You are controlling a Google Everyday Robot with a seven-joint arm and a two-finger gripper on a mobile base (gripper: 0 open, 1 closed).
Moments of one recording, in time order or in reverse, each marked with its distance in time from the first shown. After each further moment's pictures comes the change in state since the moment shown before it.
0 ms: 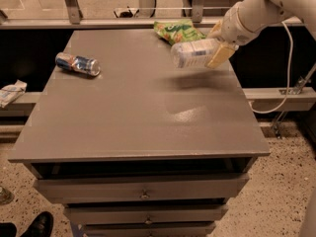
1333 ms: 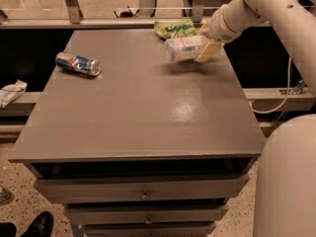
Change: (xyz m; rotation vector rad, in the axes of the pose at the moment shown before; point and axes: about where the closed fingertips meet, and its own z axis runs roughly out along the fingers) arm 0.000 -0.050 0.059 0.050 -0.045 -0.006
